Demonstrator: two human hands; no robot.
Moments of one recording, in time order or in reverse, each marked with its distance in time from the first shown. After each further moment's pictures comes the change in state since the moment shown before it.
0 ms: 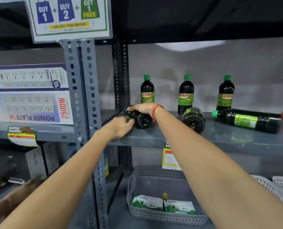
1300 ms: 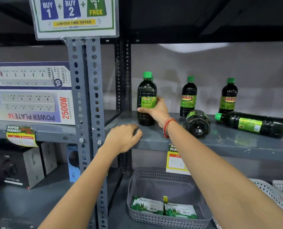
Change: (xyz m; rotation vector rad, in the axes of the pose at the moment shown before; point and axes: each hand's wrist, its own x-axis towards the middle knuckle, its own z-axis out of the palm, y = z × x) left_hand -0.022 -0.005 0.022 0.255 0.115 0.183; right_hand 0.013 0.038 0.002 0.434 0.418 -0.359
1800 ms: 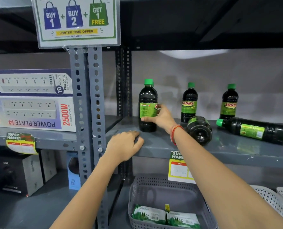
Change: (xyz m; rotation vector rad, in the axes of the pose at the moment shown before) left_hand 0.000 -0.001 0.007 -0.016 0.145 0.057; right_hand 0.004 0.002 -0.014 -0.152 -0.088 -0.033
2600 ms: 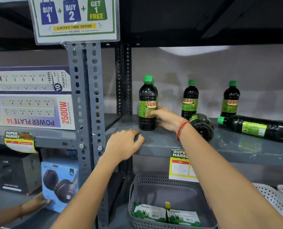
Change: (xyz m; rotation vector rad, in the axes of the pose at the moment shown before) left_hand -0.005 0.000 0.000 -0.027 0.032 -0.013; right_hand -0.003 -0.007 -0.007 0.343 -0.329 0.172
